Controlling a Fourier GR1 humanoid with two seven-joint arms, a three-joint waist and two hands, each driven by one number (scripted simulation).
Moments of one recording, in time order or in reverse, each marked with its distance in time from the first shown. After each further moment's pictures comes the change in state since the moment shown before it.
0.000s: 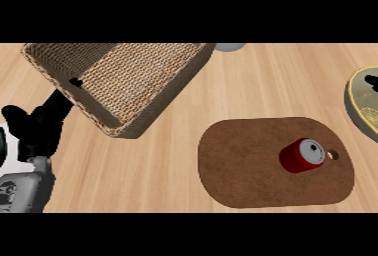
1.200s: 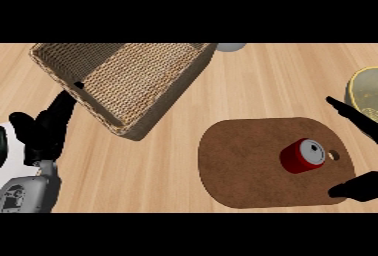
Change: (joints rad) left arm 0.019 -0.070 0.041 -0.003 -0.066 -0.027 -0.029; right arm 0.119 0.352 0.008 -0.010 0.433 -0.016 -0.276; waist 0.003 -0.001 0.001
